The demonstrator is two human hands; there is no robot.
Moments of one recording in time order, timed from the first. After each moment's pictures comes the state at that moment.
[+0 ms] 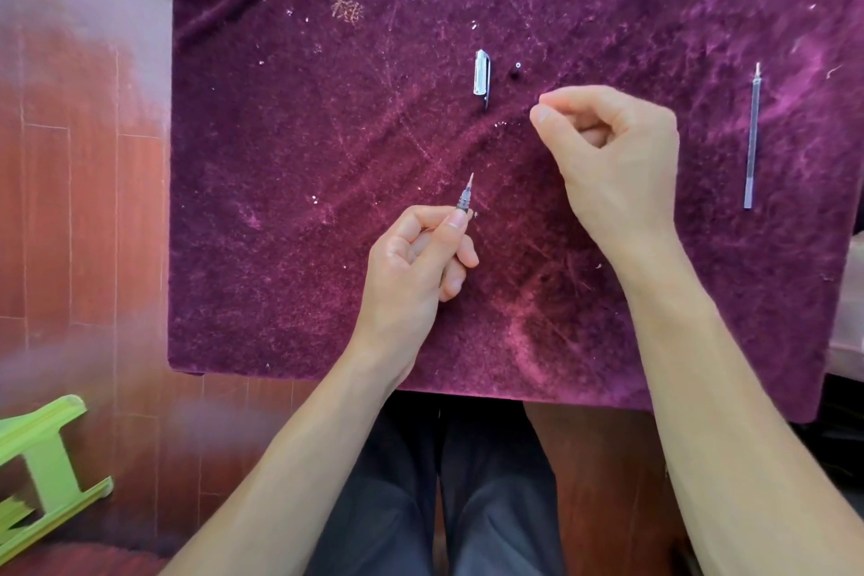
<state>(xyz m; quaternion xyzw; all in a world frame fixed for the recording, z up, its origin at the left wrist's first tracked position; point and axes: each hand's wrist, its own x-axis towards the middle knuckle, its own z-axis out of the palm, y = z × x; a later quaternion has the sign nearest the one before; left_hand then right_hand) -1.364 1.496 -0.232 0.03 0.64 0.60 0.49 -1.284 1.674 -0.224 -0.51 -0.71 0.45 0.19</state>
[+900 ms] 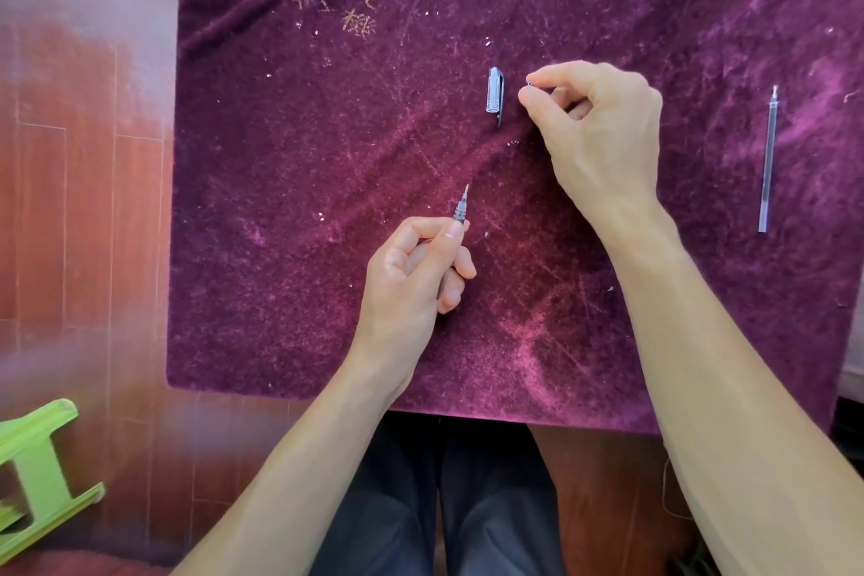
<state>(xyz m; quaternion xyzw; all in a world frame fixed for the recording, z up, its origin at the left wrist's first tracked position) -1.377 1.496 -0.241 0.00 0.63 0.59 0.50 -1.323 1.701 -0.246 -0.49 -0.78 0.36 0.14</state>
